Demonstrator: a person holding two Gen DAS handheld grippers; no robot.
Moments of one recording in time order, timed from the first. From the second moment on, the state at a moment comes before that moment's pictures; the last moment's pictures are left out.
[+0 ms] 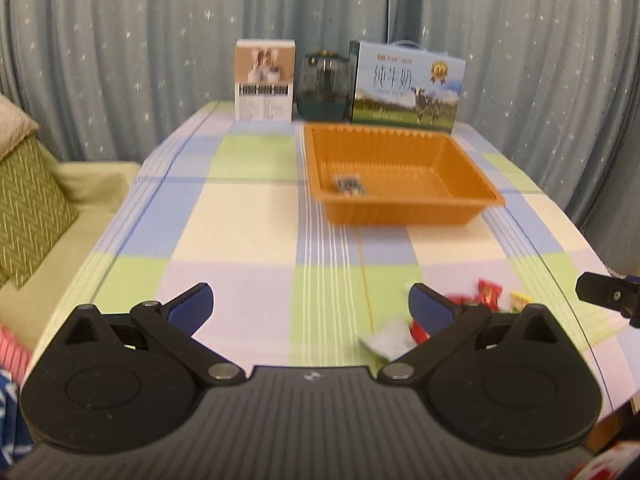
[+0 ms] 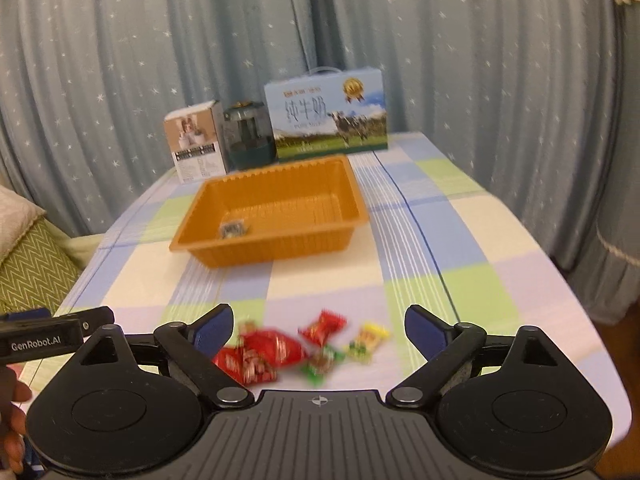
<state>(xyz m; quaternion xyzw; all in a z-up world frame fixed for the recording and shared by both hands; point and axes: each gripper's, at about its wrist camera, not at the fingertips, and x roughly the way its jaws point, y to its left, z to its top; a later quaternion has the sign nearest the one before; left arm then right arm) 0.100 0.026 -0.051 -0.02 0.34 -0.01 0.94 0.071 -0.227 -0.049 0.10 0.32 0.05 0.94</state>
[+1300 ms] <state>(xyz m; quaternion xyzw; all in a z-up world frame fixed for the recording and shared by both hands) 0.120 -0.041 -0.127 0.02 0.41 -0.05 0.91 0.075 -0.252 -0.087 0.11 0.37 0.01 0.92</state>
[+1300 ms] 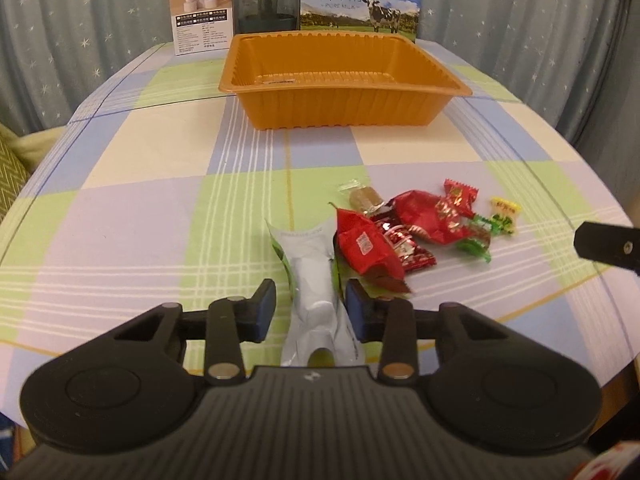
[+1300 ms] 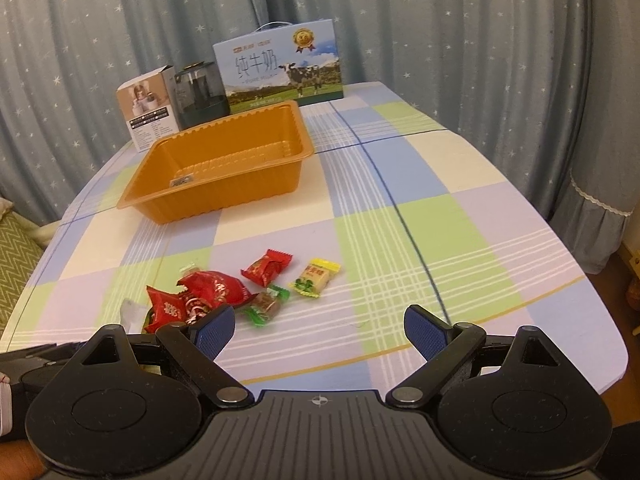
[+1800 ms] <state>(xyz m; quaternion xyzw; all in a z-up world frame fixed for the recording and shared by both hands) 0.130 -0.016 -0.127 0.05 0.41 -0.05 0.91 0.089 -0.220 -0.090 0.11 0.37 0.07 0.92</state>
